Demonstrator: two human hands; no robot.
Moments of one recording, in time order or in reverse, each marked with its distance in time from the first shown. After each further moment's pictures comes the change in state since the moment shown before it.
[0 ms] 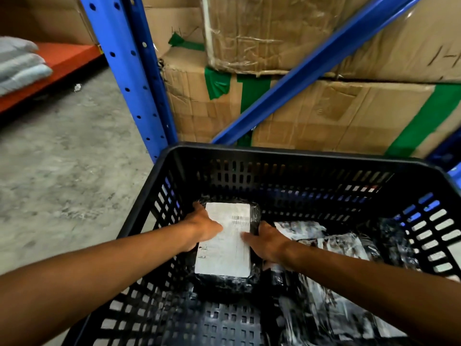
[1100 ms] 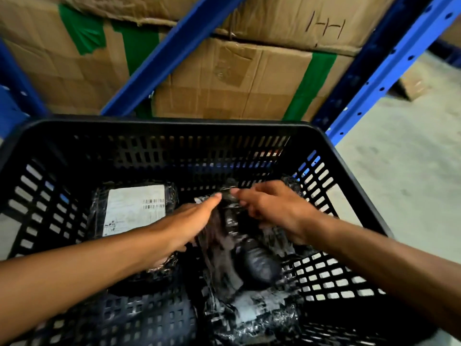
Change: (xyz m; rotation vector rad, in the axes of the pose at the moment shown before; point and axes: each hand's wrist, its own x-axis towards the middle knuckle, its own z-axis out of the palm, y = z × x) left_hand -0.079 0.063 0.074 -0.100 -0.447 0.201; right_hand -0.111 0.043 -0.104 0.296 0.275 -0.067
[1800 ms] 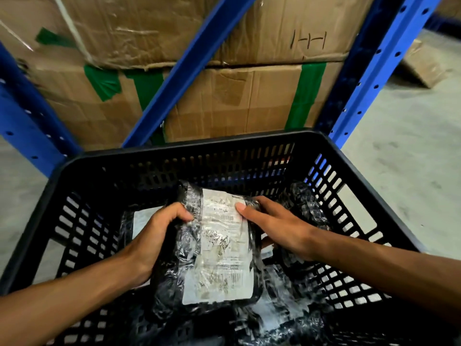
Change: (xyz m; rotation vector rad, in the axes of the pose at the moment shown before) left_hand -0.028 -0.010 -0.038 -0.468 0.158 0.184; right_hand -0.004 0.027 0.009 0.172 -0.169 -0.111
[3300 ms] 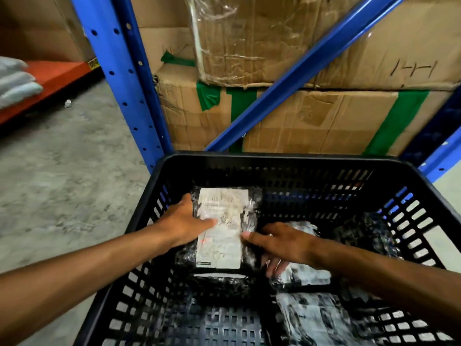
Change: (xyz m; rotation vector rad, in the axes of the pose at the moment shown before) left_hand -0.003 0.006 -0.084 0.730 0.301 -0.046; right_hand 0.040 -0.036 0.078 -0.343 -0.305 0.097
